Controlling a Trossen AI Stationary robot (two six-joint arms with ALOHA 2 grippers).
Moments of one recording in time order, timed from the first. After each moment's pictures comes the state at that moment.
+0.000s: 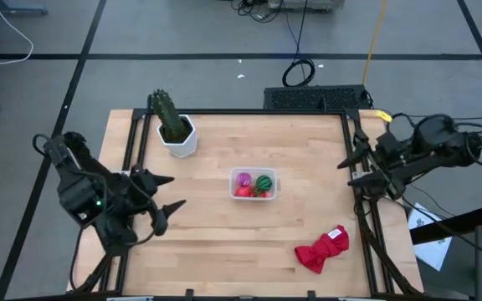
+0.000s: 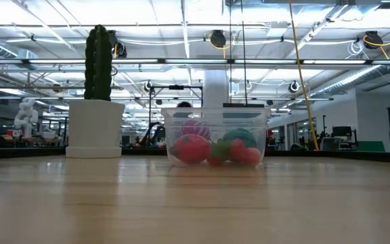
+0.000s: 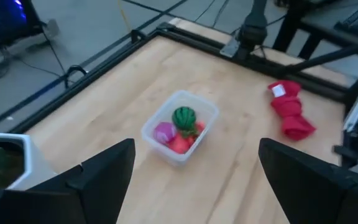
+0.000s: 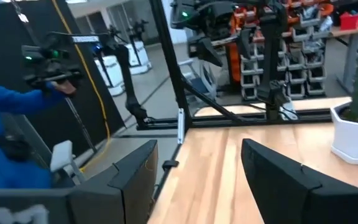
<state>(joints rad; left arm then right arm) -0.81 1.39 1.68 -1.42 -0.98 -1.19 0.27 0.68 1.19 -0.64 -0.08 0.26</state>
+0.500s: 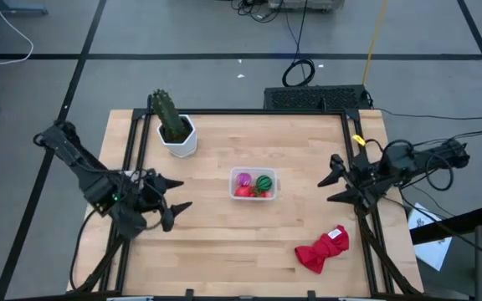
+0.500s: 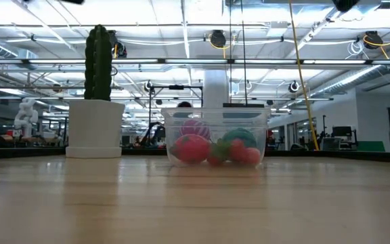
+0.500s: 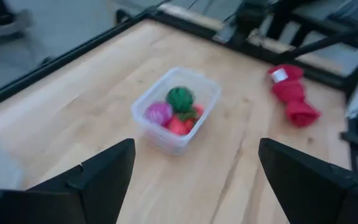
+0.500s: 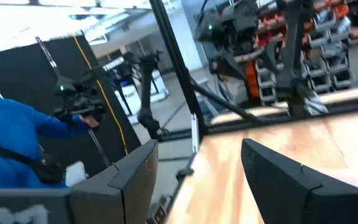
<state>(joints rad) -0.76 1.12 1.07 -0.87 -0.93 -1.00 0.30 0.47 0.57 -0.07 -0.08 0.38</state>
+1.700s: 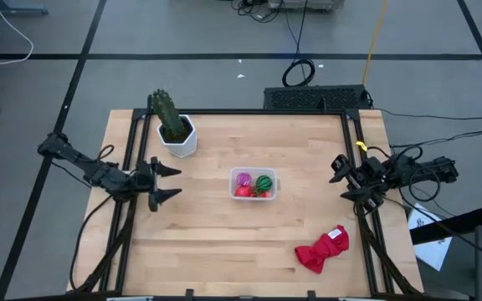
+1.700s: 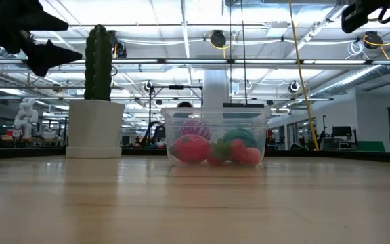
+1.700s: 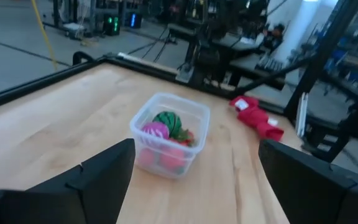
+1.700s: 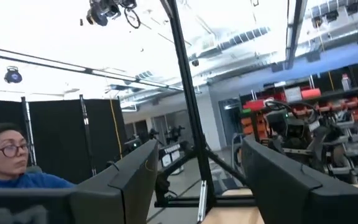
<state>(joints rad) -0.50 0.30 0.21 -0.06 -0.60 -0.35 0.19 0.09 0.12 0.41 -0.19 0.32</state>
